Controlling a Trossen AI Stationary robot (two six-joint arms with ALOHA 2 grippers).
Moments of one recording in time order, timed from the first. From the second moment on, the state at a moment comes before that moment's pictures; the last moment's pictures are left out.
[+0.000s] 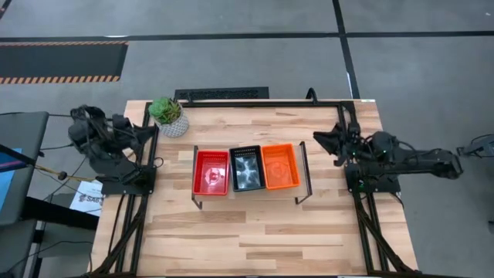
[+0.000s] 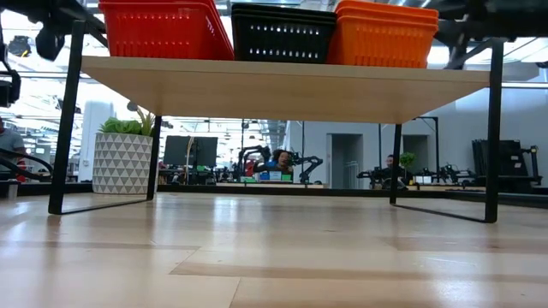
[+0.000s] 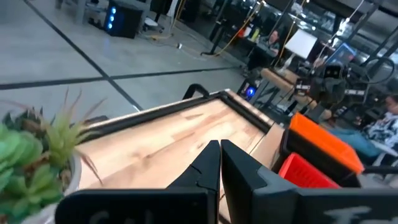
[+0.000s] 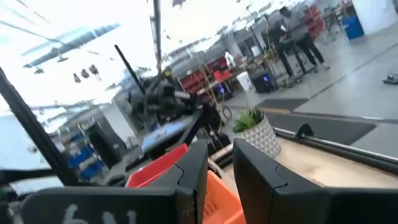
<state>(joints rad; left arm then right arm) -0.90 0.28 0.84 -1.47 -1.34 -1.38 -0.08 0.33 0.30 0.24 0.22 0.46</state>
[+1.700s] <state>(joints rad) -1.23 0.29 0.30 -1.22 -1.47 -1.96 -0.02 0.13 0.01 0.08 0.39 0.39</state>
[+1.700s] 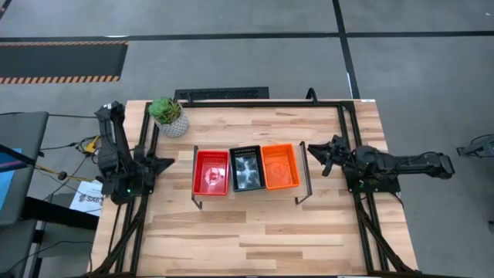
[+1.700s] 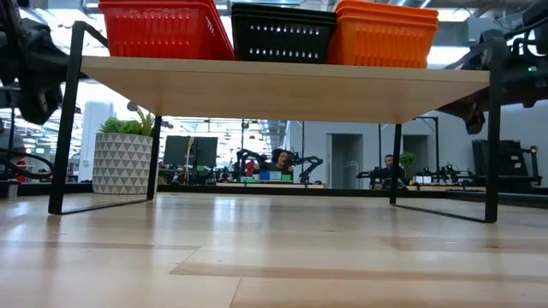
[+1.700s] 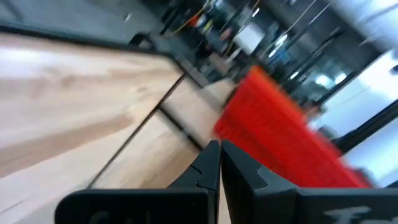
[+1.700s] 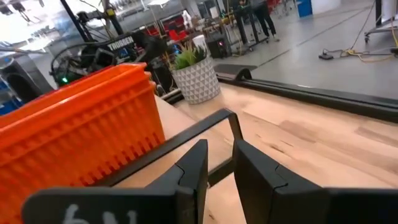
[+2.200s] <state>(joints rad) -1.38 0.29 0.41 -0.70 -1.37 -1.79 0.00 0.13 0.01 0.11 0.39 0.43</state>
